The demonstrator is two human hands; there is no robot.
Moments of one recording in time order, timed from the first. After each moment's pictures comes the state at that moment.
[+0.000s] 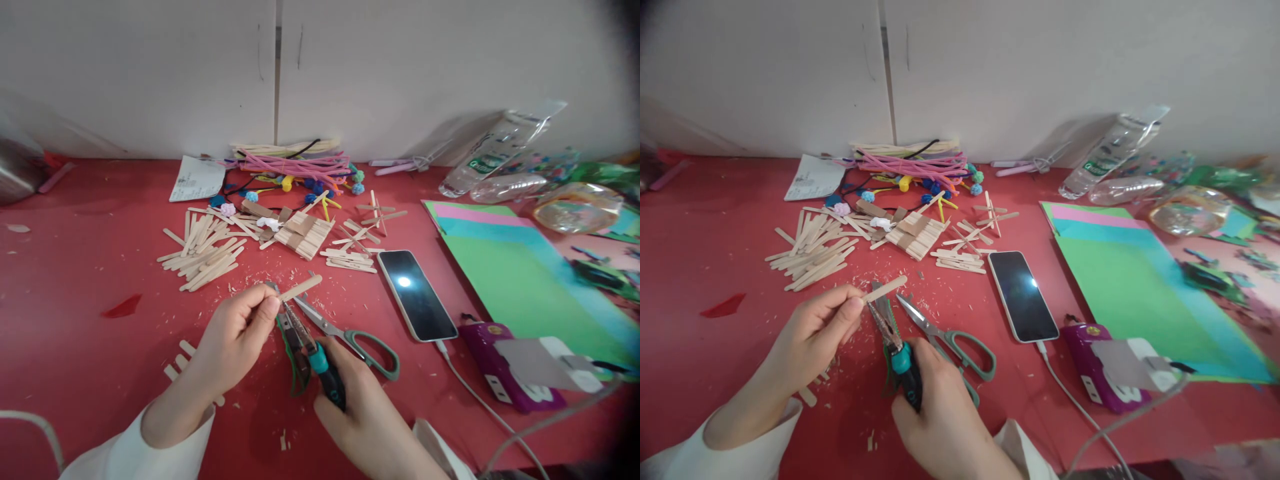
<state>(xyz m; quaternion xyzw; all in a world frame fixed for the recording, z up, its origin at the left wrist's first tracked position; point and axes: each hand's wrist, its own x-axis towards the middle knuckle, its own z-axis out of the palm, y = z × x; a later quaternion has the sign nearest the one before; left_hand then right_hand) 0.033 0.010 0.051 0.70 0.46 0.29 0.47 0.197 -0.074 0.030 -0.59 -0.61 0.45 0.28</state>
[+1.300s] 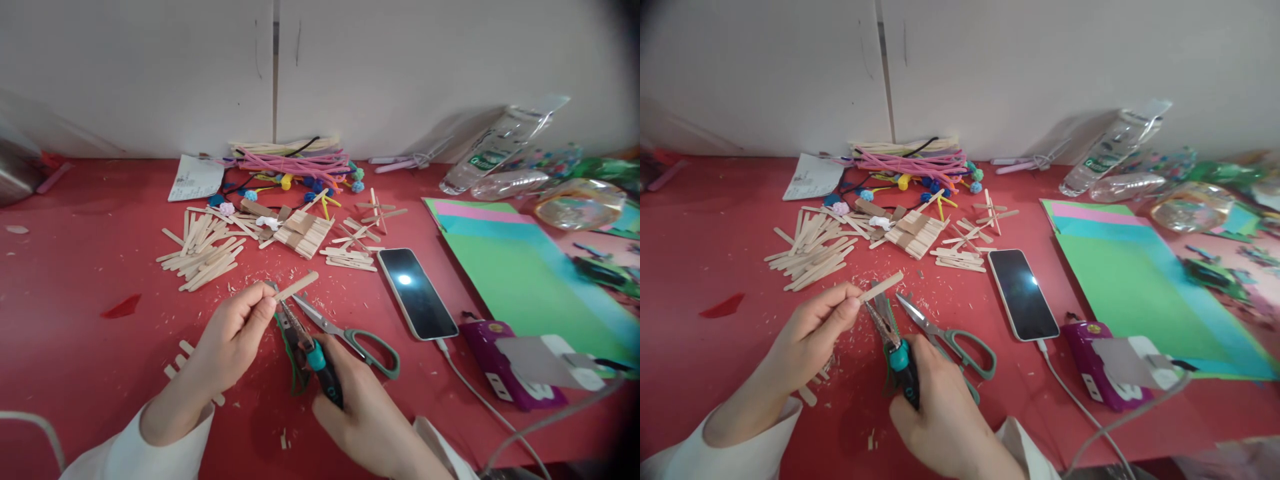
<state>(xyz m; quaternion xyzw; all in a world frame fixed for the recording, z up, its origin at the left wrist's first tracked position) 0.031 0.012 0.049 0.70 0.45 0.28 0.47 0.201 -0.073 0.031 -0.58 -0.62 0.47 0.25</state>
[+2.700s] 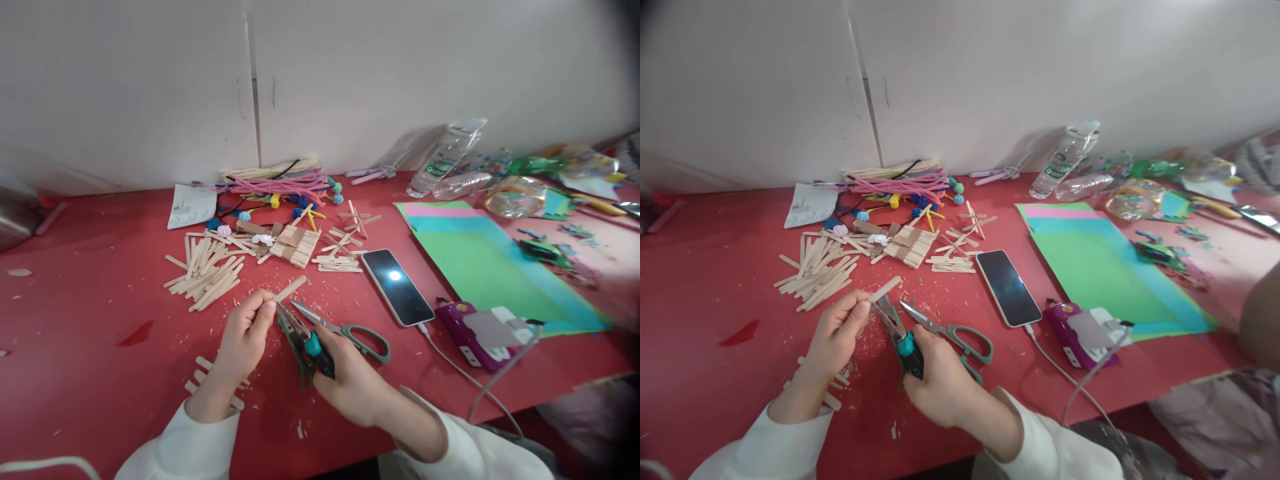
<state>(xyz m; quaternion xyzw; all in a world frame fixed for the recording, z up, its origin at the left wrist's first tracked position) 0.028 0.020 0.033 0.65 0.43 0.34 0.52 0.187 -0.058 0.035 -0.60 -0.63 0.41 0.27</state>
